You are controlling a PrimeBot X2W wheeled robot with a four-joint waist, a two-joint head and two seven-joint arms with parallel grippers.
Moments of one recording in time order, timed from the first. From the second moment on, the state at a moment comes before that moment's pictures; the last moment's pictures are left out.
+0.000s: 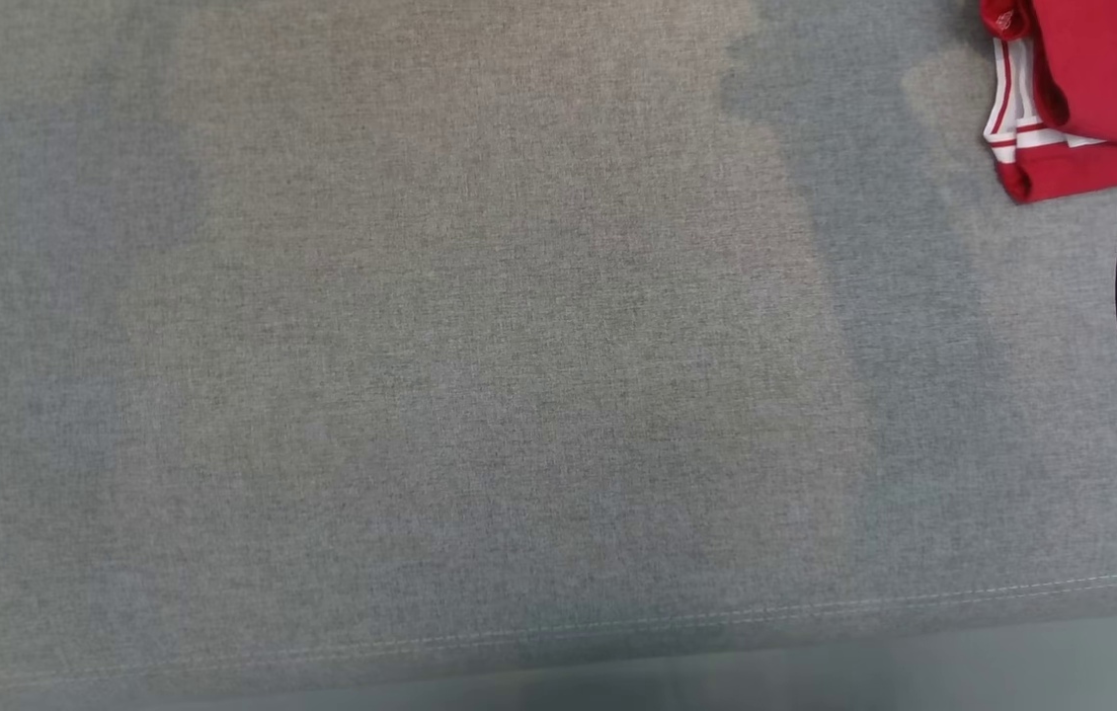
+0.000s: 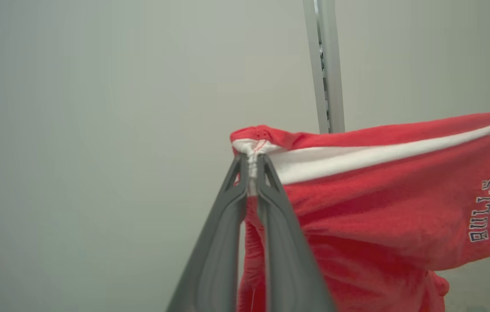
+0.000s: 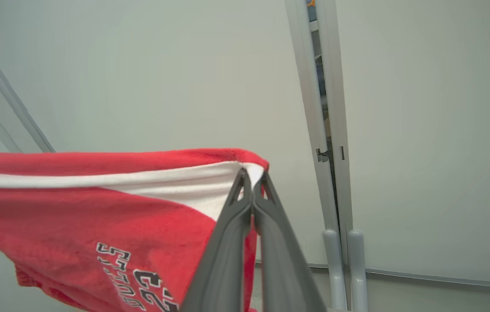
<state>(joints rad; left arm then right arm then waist) -1.65 0.58 -0.79 0.71 -0.83 -0.13 -0.13 -1.81 -0.15 0.80 1.19 1.11 0.13 -0.16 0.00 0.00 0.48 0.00</state>
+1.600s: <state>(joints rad) -0.37 0.32 -0.41 0.35 -0.72 -0.13 -0.26 -0.73 -0.49 0.95 0.36 1.23 0.13 -0.26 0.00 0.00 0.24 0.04</state>
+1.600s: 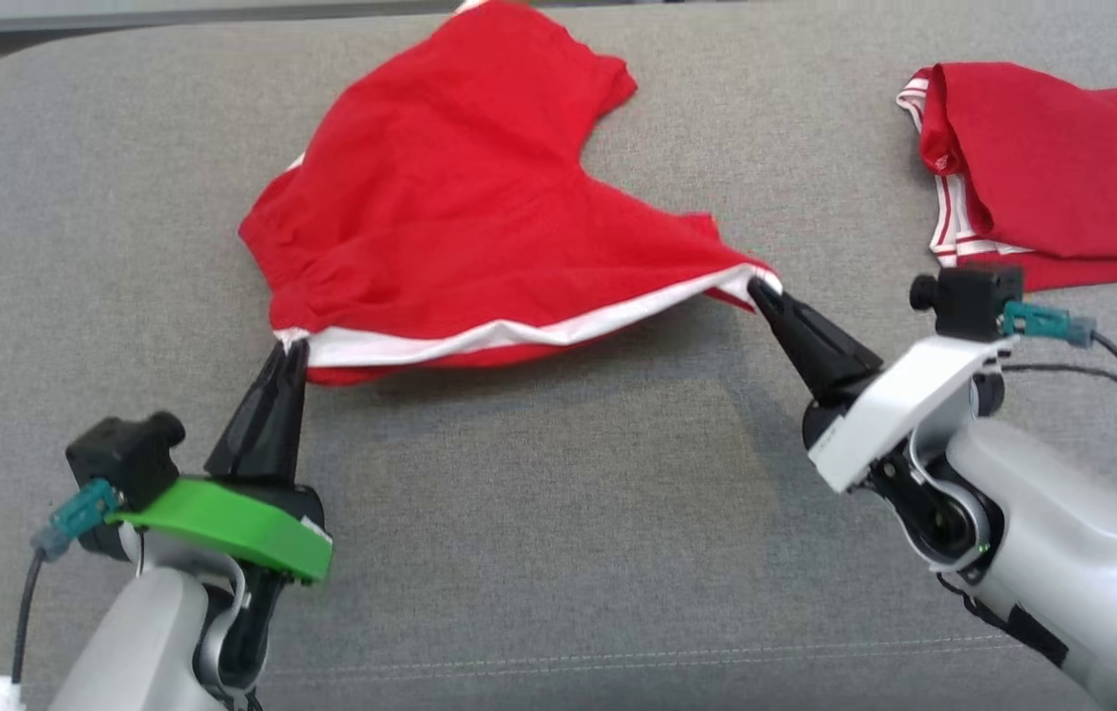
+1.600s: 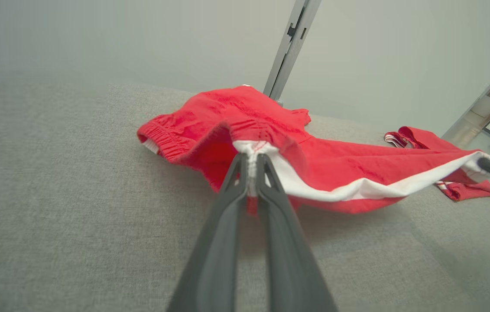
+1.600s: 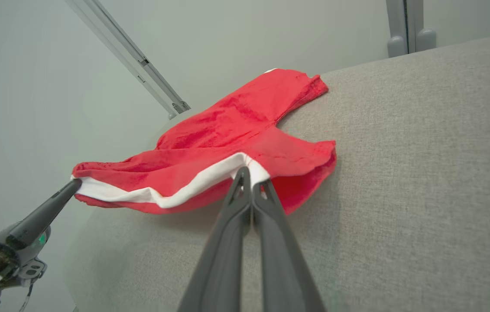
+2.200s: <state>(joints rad) -0.03 0.20 -0.27 0.37 -0.67 -0.13 -0.26 -0.39 -0.64 0.99 0.18 1.34 0.13 -0.20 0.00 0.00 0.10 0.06</state>
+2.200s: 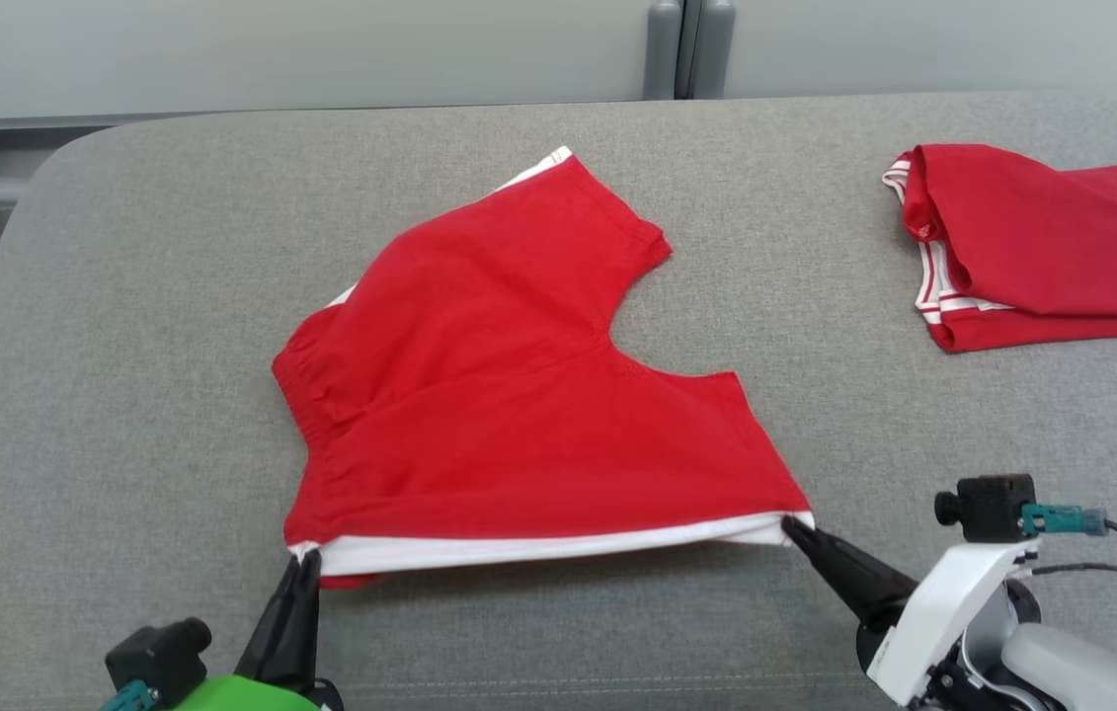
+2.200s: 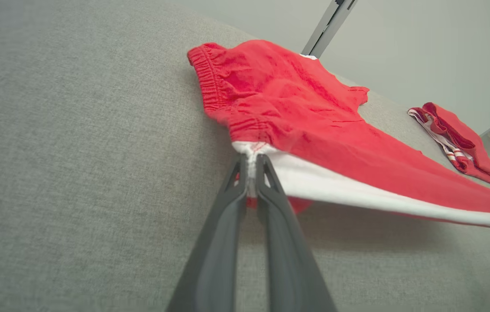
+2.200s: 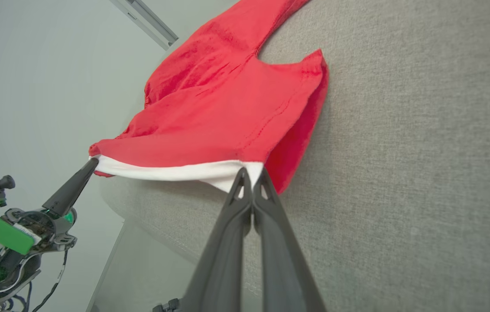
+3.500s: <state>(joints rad) -0.41 0.20 -0.27 0.45 -0.64 -0.13 -0.26 -0.96 -0.38 0.88 0.64 1.14 0.13 -0.16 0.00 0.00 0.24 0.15</state>
